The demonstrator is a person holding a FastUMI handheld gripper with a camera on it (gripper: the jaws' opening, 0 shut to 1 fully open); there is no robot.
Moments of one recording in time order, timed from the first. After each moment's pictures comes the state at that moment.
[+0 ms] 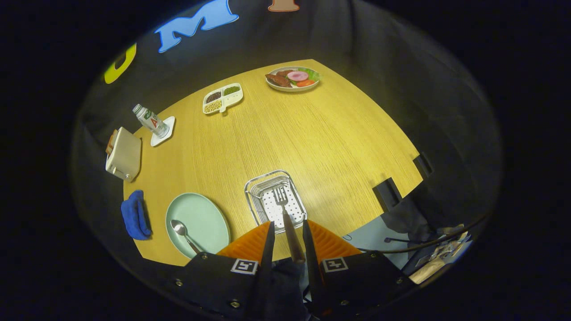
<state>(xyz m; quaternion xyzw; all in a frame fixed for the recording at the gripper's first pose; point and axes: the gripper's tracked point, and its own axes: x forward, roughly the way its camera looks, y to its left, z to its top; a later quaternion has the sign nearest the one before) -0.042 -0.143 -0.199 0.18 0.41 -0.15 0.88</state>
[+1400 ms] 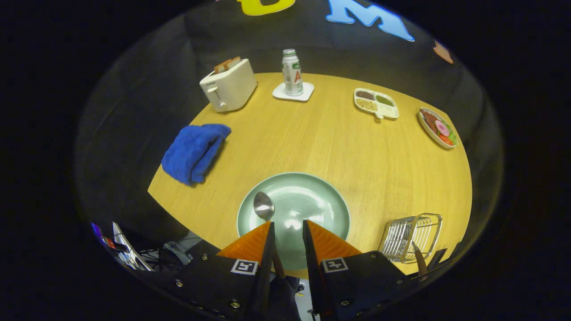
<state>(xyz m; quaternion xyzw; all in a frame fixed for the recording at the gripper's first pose) 0.015 0.086 -0.238 -0.06 0.41 0.15 0.90</state>
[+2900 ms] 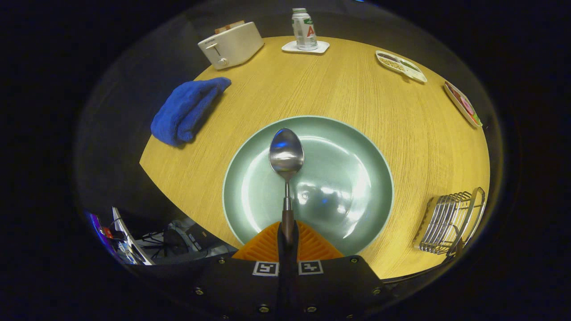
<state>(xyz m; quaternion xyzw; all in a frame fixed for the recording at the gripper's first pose) 0.010 0.088 -0.309 -0.03 0.48 0.16 0.86</state>
